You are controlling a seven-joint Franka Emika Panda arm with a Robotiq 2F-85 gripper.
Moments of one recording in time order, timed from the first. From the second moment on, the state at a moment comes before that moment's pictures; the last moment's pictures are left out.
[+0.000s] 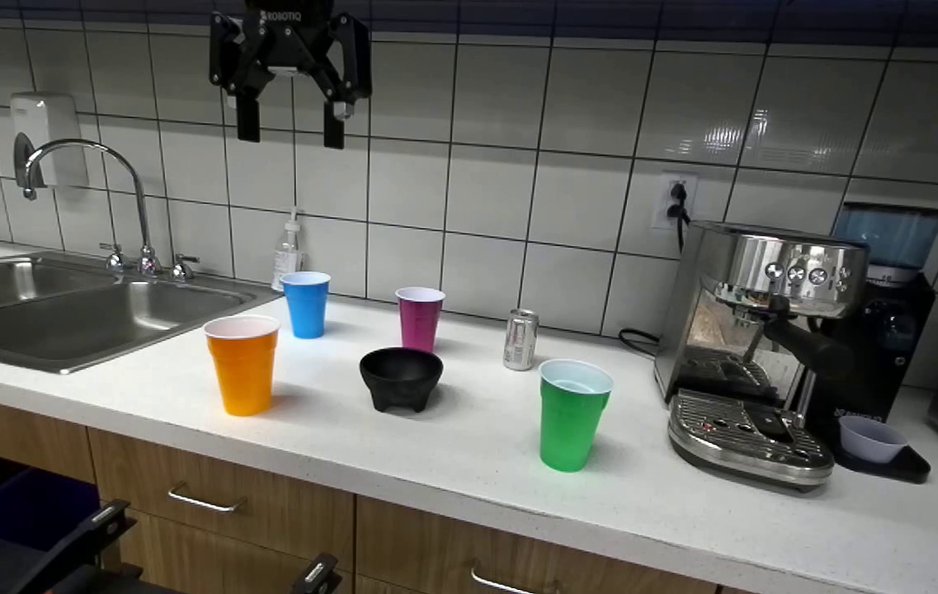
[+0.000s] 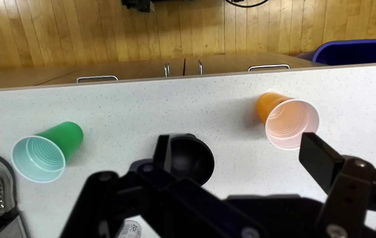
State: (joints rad) arm 0.00 -0.60 -0.01 -2.53 -0.02 1.92 0.02
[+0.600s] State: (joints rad) arm 0.00 -0.60 -0.01 -2.54 -0.02 1.95 0.02
